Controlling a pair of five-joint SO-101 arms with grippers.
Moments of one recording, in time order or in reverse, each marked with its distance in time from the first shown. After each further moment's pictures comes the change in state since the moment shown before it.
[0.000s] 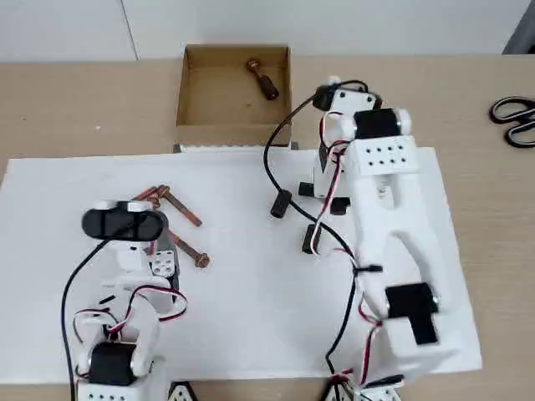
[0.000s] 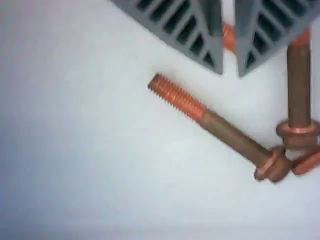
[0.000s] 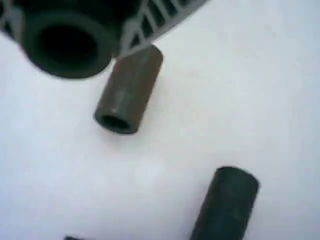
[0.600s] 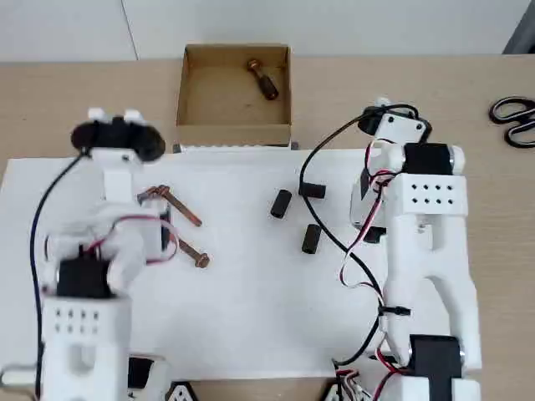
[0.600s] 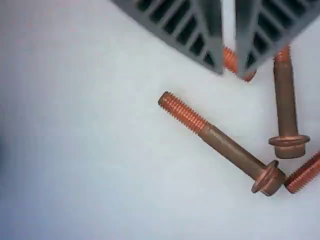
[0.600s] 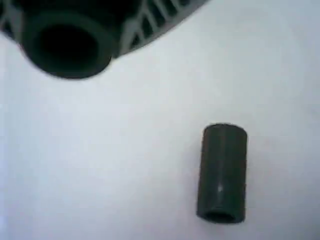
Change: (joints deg) left arm 0.0 56.9 -52.0 17.6 1.2; right arm 10.6 -14.4 17.8 0.4 1.6
